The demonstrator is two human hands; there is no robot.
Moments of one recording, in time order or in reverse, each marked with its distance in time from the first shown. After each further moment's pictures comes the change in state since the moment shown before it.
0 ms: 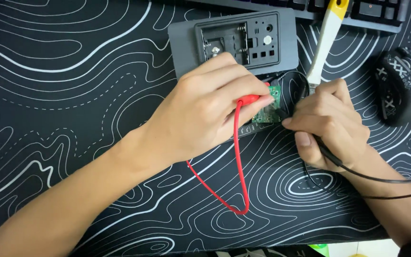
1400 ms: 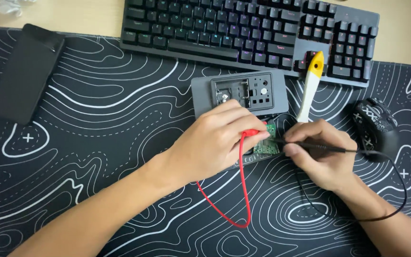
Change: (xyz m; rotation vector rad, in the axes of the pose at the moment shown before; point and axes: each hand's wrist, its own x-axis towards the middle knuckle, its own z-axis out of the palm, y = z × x) left_hand -0.003 -0.001 0.006 0.008 0.022 -0.042; right_hand -0.023 0.005 0.006 0.311 0.176 0.623
